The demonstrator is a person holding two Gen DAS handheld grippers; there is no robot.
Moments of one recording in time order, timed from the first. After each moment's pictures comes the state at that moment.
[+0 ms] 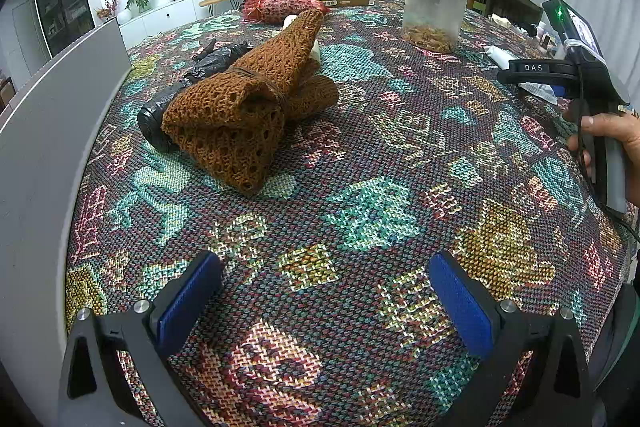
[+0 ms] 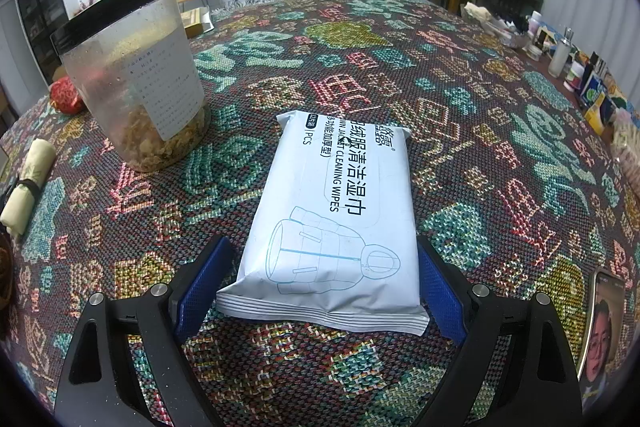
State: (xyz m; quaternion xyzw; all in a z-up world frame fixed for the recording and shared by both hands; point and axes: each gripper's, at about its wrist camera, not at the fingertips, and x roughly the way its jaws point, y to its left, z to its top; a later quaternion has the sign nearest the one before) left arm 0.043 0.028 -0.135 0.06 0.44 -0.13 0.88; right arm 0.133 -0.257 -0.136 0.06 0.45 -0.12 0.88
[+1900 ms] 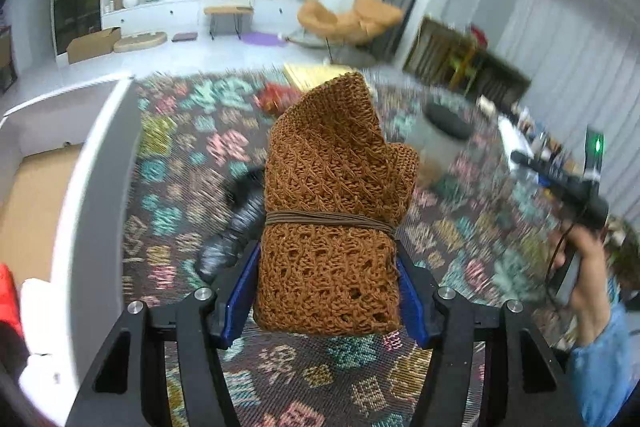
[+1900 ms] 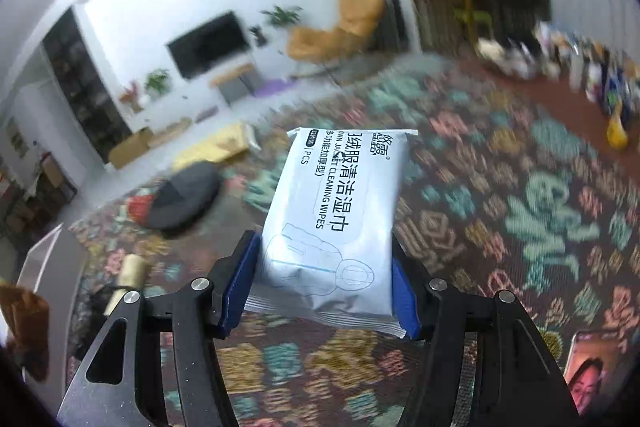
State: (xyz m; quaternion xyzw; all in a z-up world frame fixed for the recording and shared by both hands) left arm 0.110 0.098 0.004 -0.07 0.41 -0.17 0.90; right arm 0.113 -0.278 -0.026 0.15 0.31 -0.03 0.94
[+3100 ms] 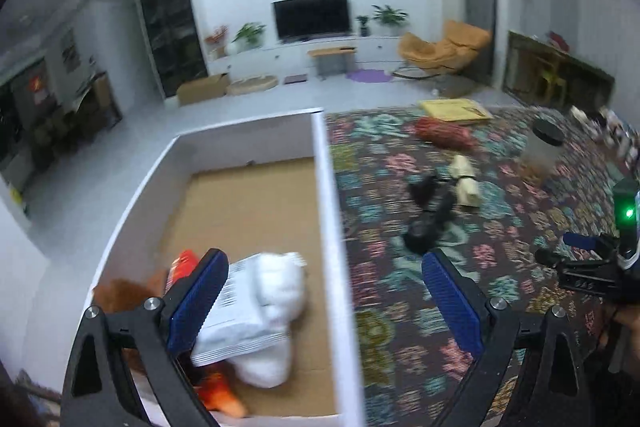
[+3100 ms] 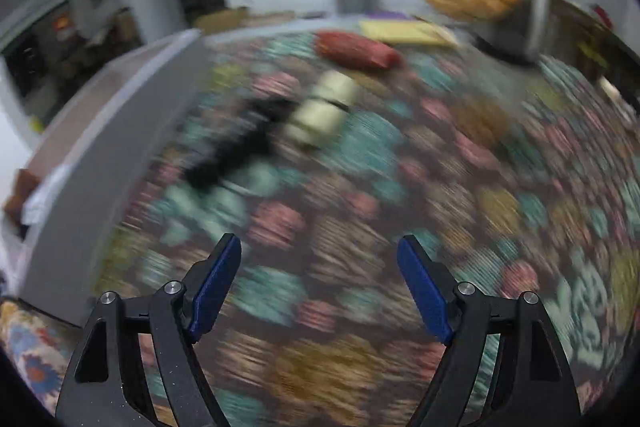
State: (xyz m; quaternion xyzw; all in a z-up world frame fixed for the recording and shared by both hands) left arm 0.007 0.187 0.044 0.05 0.35 0.03 0.94; right arm 0.067 -0.066 -0.092 0.01 0.44 0.10 0.89
